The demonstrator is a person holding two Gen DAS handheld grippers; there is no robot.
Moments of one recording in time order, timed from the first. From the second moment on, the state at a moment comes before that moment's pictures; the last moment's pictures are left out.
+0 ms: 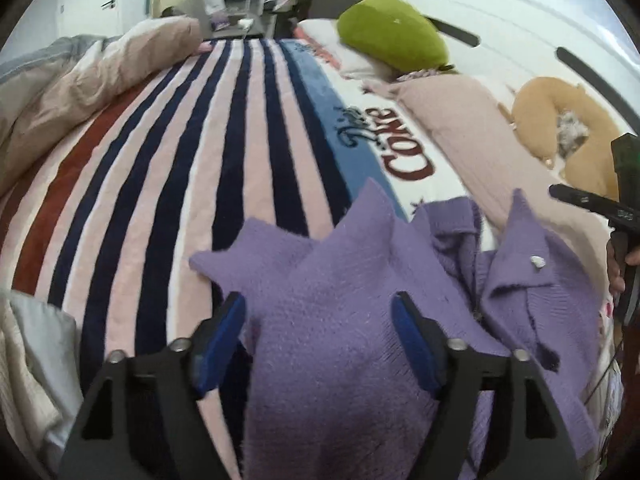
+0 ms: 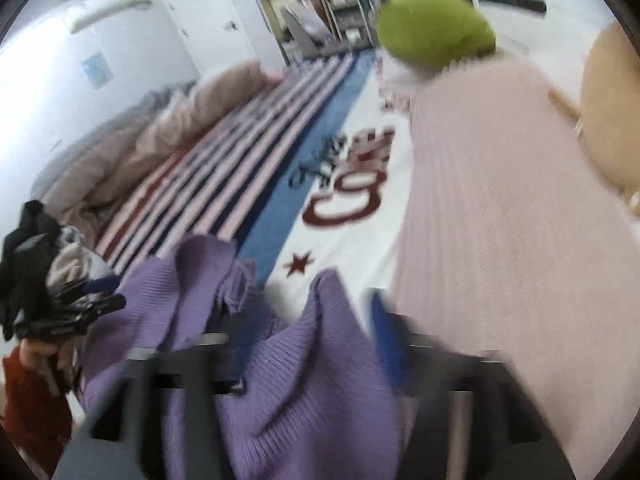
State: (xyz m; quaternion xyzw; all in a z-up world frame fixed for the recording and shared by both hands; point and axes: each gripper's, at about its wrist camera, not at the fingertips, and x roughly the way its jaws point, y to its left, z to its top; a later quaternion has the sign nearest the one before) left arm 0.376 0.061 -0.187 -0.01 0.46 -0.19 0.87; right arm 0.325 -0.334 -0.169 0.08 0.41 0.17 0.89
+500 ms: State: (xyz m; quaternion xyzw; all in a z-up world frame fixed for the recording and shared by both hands) left arm 0.385 0.058 -0.200 0.02 0.48 -0.19 0.86; right arm 0.288 -0.290 -0.215 -0.13 0.49 0.23 0.83
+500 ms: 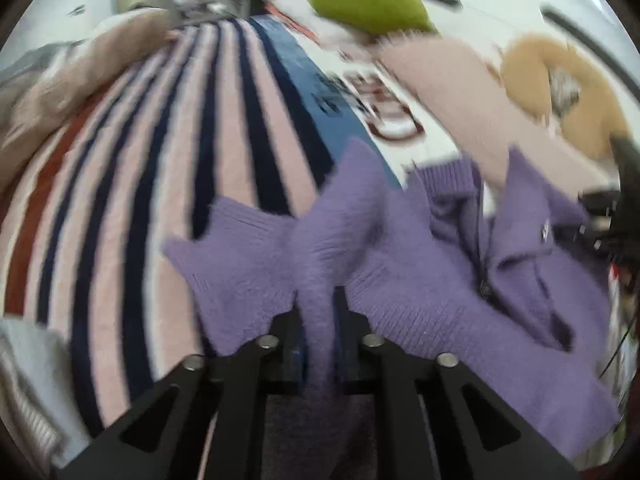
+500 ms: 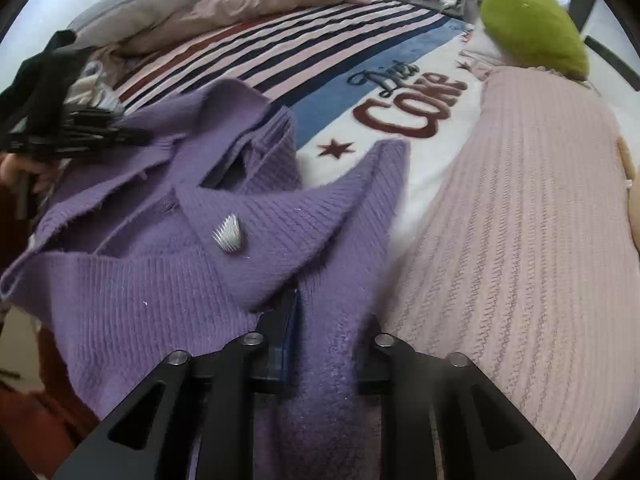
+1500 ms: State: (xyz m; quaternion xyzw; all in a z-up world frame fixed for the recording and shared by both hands) left arm 0.318 -0.021 -0.199 0.13 0.50 -0.36 0.78; right arm 0.249 -0.164 -0.207 -0.22 0.46 0.42 0.75
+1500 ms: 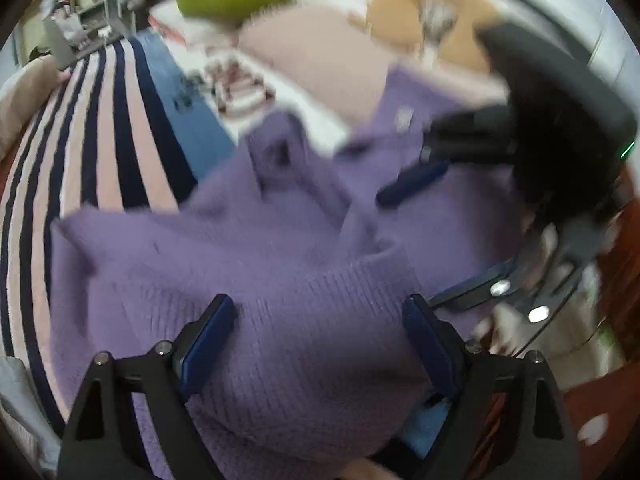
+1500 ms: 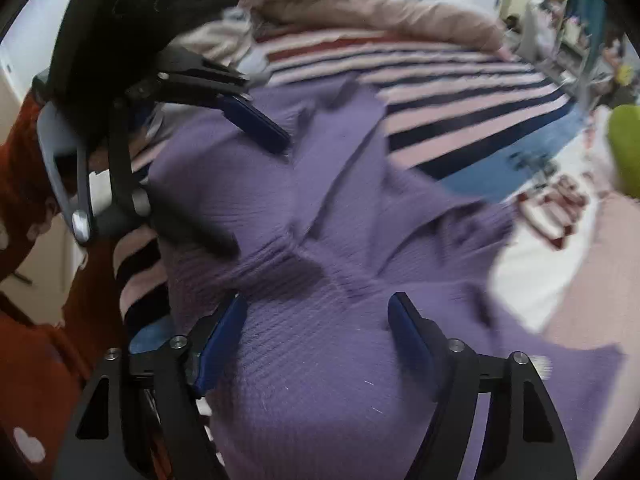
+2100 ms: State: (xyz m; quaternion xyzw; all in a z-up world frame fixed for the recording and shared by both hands) left arm 0.391 -0.022 -0.157 0.04 0.44 -0.26 0.86; right arm 0.300 -0.197 -0.158 -0.20 0.38 0.30 0.85
